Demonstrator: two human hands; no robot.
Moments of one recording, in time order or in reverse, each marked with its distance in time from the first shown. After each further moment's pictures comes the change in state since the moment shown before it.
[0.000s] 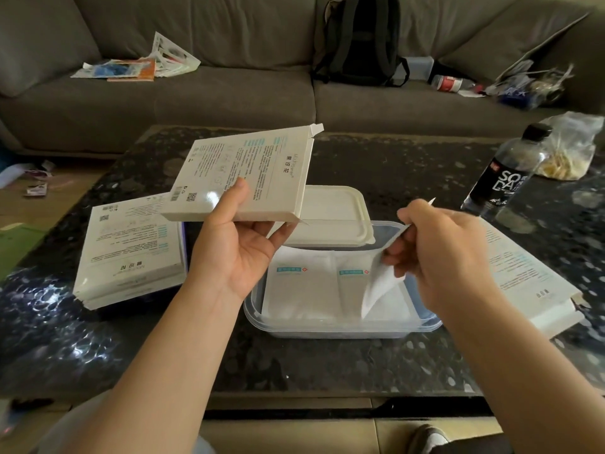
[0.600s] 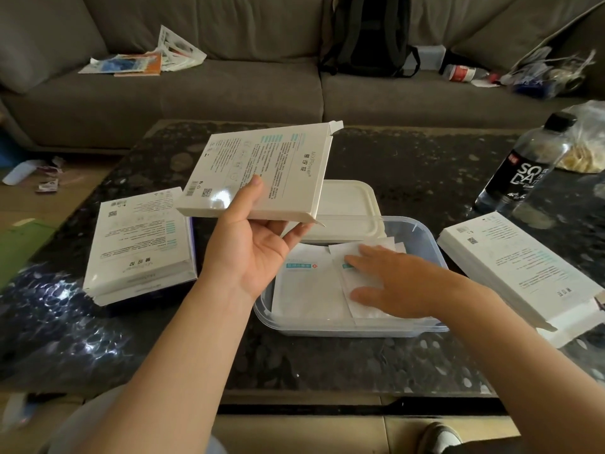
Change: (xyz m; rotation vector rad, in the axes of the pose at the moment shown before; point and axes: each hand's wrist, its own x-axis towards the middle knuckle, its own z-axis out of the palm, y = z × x) left_hand 0.001 -0.004 -0.001 0.009 -0.023 -0.042; right_hand 0.031 0.048 0.005 -1.426 -0.772 -0.193
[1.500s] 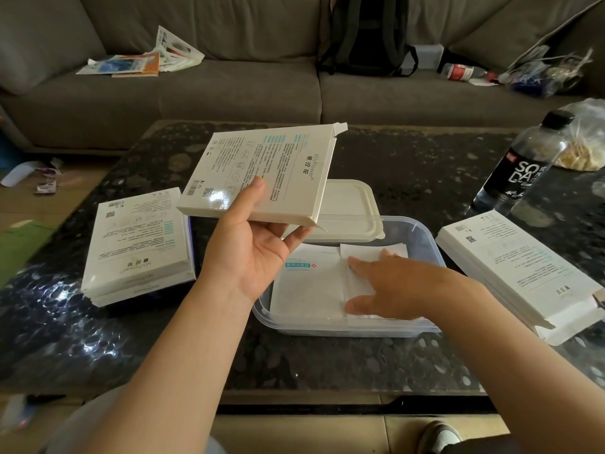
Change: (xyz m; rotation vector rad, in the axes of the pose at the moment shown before) left_hand -0.003 -0.001 0.003 0.014 -0.025 -0.009; right_hand -0.005 -0.013 -0.004 -0.108 -0.168 0.104
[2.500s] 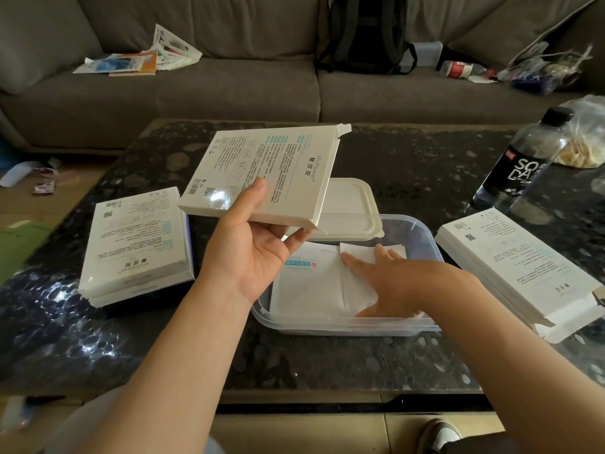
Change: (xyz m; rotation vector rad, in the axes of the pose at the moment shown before) left_hand 0.003 -0.002 -0.004 0.027 -0.029 -0.009; right_hand 0.023 0.012 0.009 -0.051 -0.034 0.005
